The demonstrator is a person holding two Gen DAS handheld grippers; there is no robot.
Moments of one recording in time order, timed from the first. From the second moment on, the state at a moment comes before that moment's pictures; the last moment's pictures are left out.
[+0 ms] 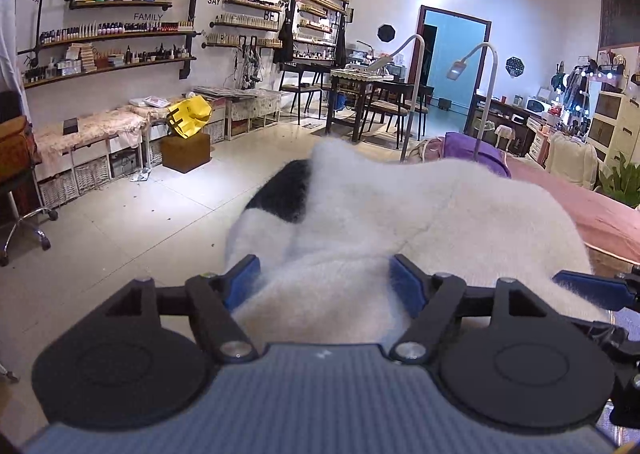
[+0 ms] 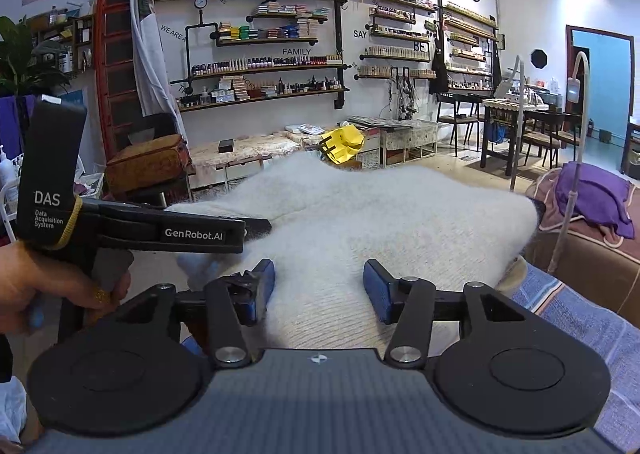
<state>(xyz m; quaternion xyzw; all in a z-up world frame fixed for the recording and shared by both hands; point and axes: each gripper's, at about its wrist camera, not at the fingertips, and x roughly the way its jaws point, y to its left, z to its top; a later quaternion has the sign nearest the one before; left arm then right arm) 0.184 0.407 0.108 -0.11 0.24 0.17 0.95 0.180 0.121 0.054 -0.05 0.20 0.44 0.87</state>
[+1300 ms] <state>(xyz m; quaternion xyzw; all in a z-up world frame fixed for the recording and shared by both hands) 0.180 0.350 0.209 0.08 0.38 0.10 0.92 0.205 0.110 0.119 -0.12 0.33 0.44 0.83</state>
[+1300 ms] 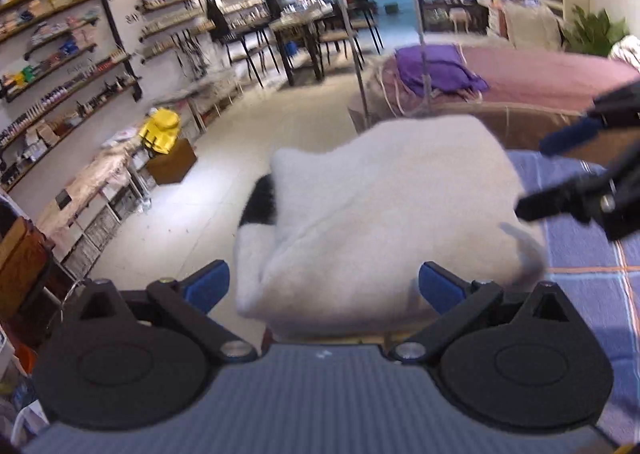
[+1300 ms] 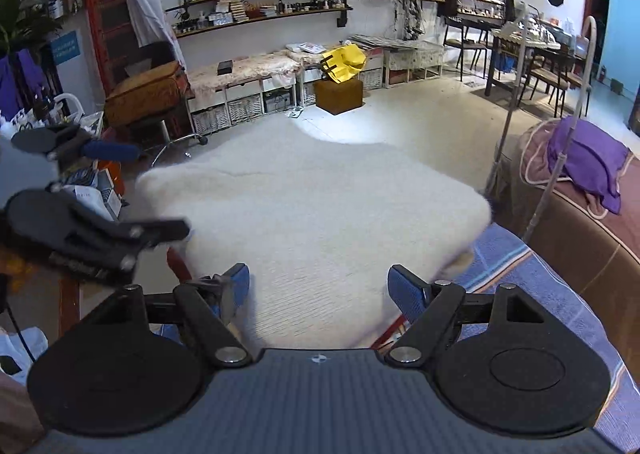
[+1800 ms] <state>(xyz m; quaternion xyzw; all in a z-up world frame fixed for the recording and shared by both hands) 0.191 0.332 0.237 0.09 0.44 0.10 0.89 0.209 0.134 0.133 -0.22 0.36 0.46 0.78</state>
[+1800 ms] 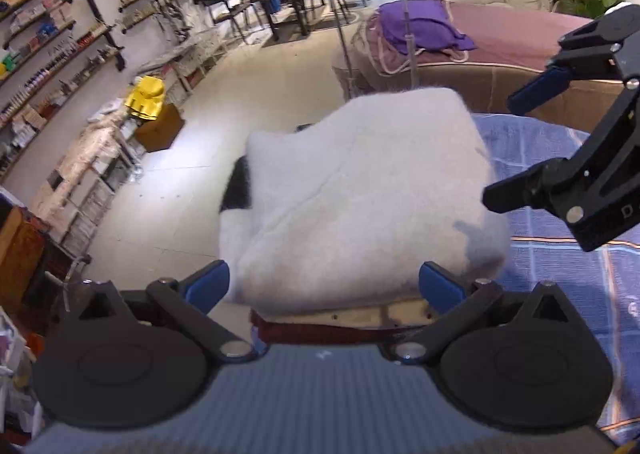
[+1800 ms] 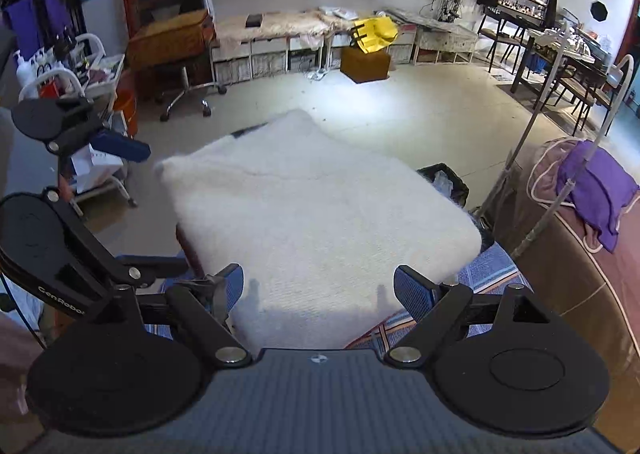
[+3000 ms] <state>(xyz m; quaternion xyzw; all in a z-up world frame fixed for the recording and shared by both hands) 0.202 0.344 0.232 0.11 0.45 0.10 0.88 0.211 0.143 0.135 -0.25 0.39 0.44 0.77</state>
